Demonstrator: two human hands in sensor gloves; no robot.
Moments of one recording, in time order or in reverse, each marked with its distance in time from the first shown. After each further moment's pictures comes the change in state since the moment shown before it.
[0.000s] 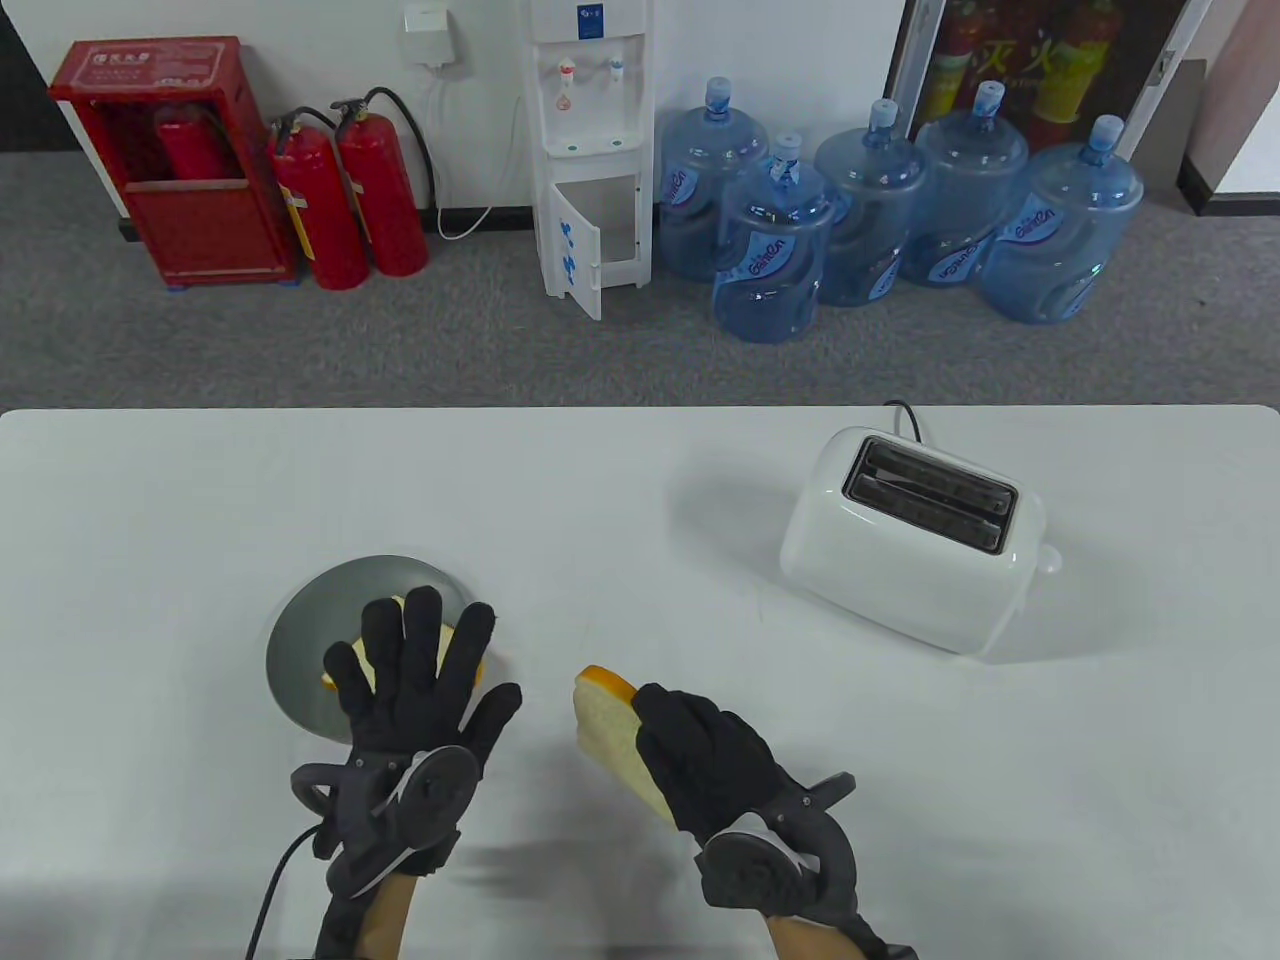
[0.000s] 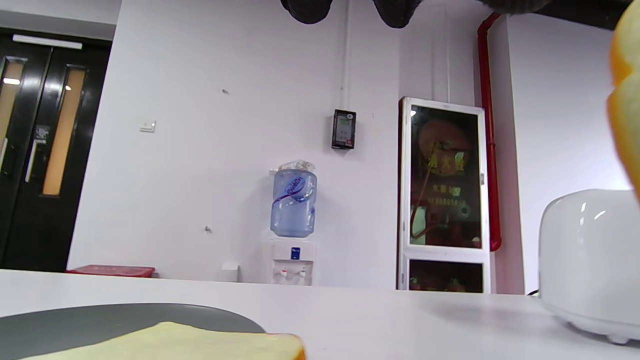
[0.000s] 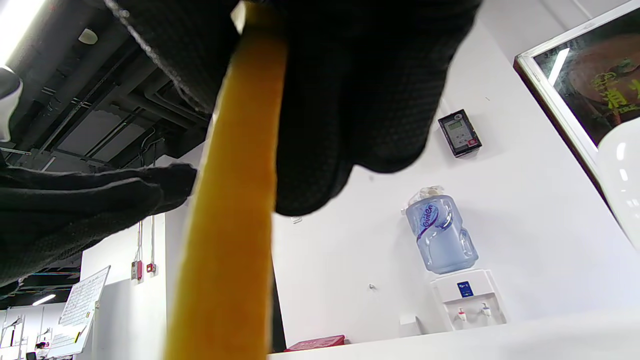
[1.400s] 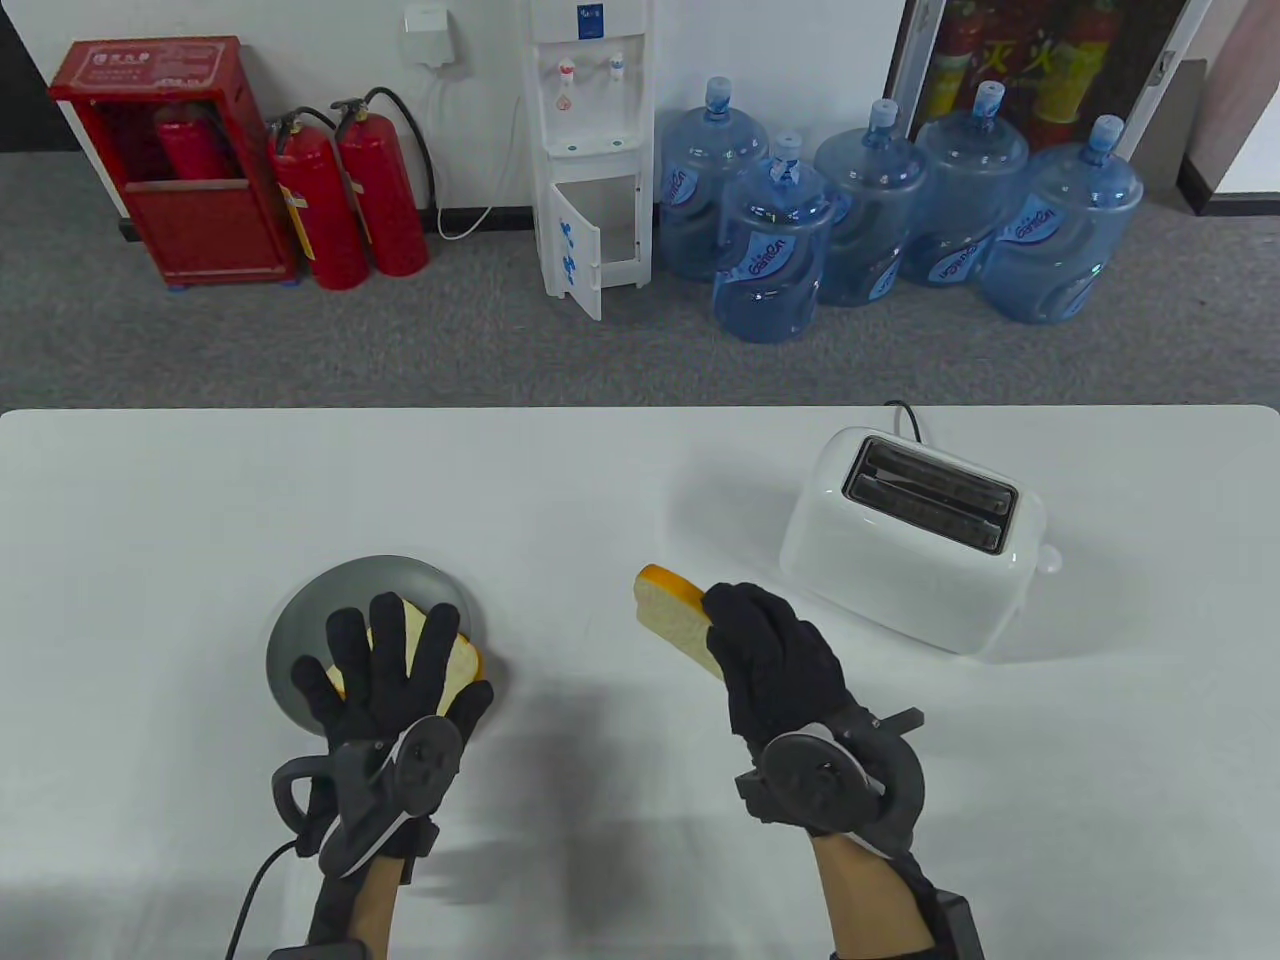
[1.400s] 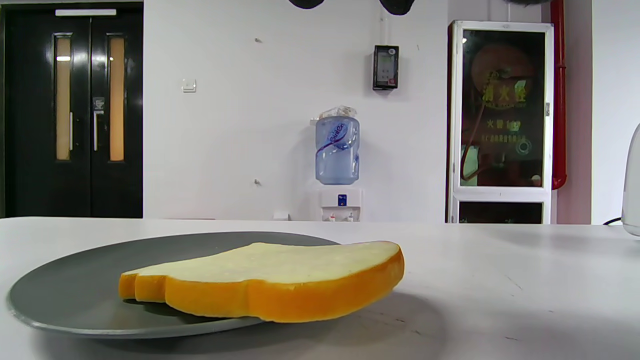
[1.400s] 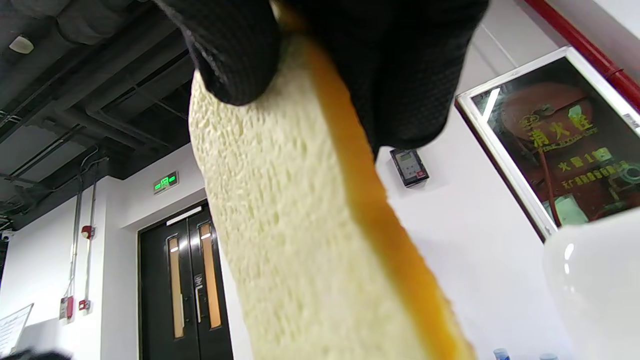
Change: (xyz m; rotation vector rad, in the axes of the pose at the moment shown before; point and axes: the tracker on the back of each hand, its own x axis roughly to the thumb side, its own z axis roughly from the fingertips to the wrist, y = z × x) left_hand -0.021 -0.027 -0.003 -0.179 0.109 -0.073; right_hand -0.033 -0.059 -0.065 -0.086 0.139 0.060
